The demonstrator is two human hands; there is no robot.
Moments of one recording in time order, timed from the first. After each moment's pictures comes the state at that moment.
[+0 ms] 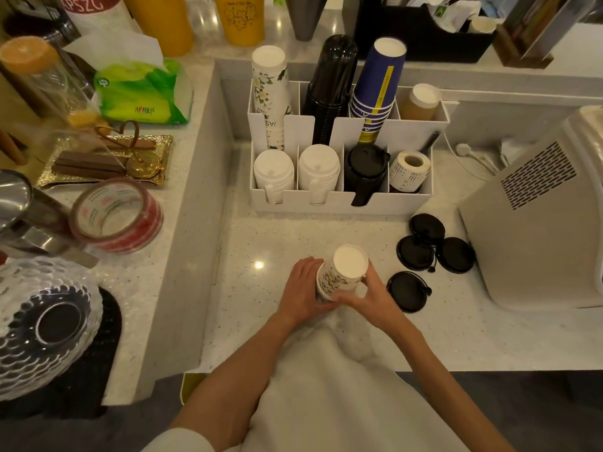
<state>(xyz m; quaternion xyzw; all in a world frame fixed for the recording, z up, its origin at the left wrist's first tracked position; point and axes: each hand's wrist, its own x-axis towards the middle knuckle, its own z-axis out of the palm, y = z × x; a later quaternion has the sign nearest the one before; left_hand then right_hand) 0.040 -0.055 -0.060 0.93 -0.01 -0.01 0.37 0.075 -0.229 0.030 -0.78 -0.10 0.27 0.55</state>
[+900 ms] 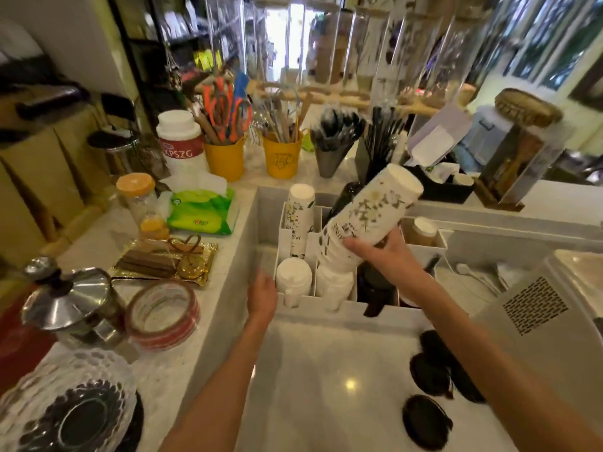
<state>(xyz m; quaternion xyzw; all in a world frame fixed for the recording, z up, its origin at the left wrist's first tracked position) 0.161 0.083 0.063 0.75 0.34 0.16 0.55 0.228 -0.134 0.228 -0.77 -0.20 0.13 0.59</state>
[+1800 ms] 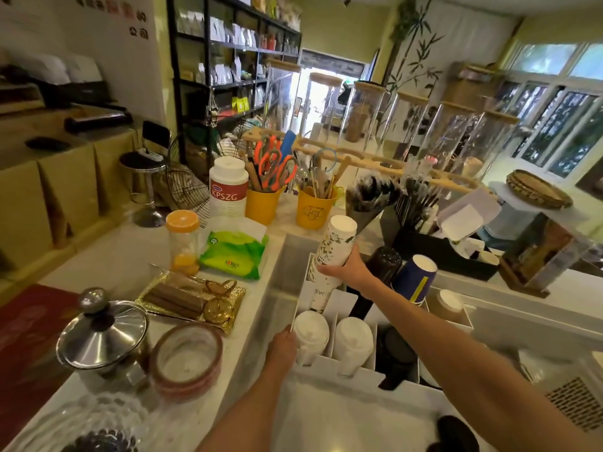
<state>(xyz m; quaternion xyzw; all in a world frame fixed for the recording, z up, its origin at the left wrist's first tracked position) 0.180 0.101 0.038 0.72 0.33 0.02 0.61 0.333 0.014 0.197 -0.82 -0.19 0.16 0.51</state>
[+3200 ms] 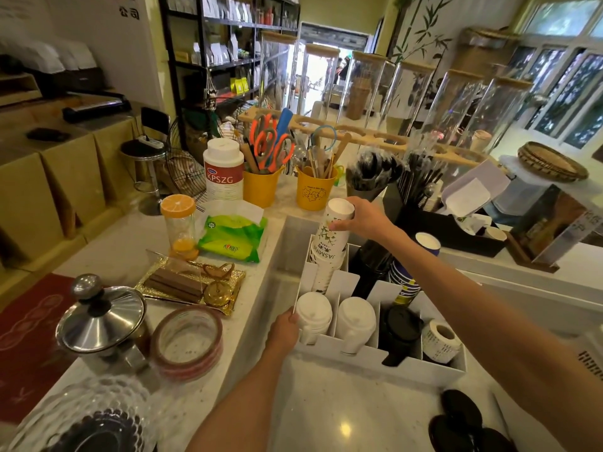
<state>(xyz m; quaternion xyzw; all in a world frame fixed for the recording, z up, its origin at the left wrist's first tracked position) 0.180 0.097 0.037 0.75 0.32 0.02 0.58 0.363 0.014 0.266 -0.91 -0.32 0.07 0.25</state>
